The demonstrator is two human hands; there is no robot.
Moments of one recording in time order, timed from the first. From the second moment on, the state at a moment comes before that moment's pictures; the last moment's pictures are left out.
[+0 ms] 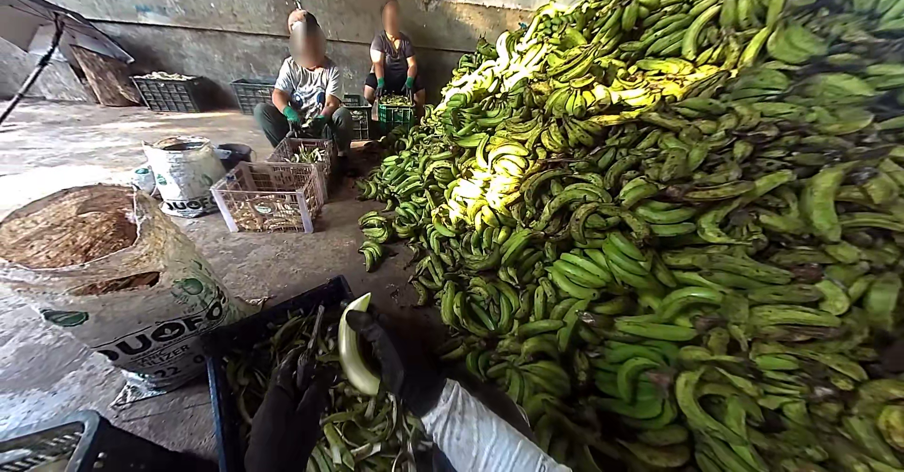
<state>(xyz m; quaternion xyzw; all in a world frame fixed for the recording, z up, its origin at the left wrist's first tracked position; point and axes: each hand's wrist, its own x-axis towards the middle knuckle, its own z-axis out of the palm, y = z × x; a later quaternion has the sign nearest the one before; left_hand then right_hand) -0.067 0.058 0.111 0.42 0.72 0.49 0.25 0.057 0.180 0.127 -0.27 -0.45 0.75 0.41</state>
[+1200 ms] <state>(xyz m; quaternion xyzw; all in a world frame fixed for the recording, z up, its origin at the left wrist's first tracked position) -0.065 0.060 0.103 0.52 0.68 0.51 0.11 0.061 0.204 0.116 -0.13 -0.24 0.84 0.47</state>
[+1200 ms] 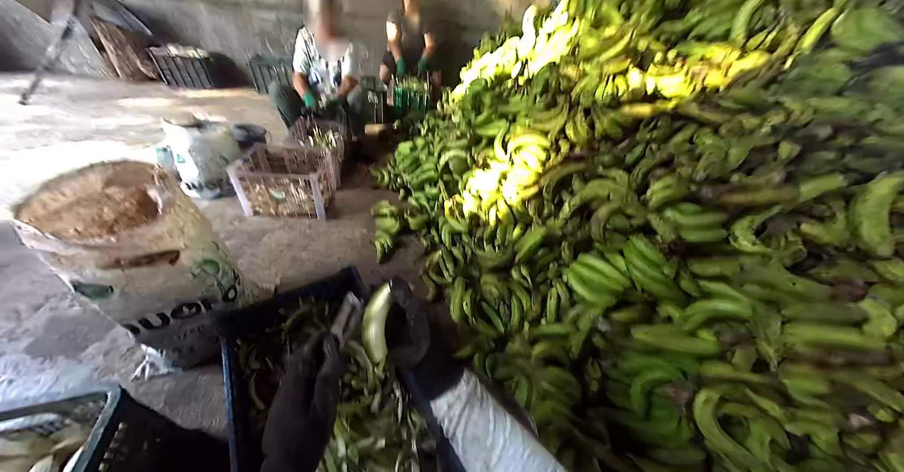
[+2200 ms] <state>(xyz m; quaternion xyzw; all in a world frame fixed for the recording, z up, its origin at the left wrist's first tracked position) -0.050 0.078 0.101 0.58 0.70 0.40 -0.12 0.065 0.222 0.121 -0.09 -0.08 0.84 0.53</state>
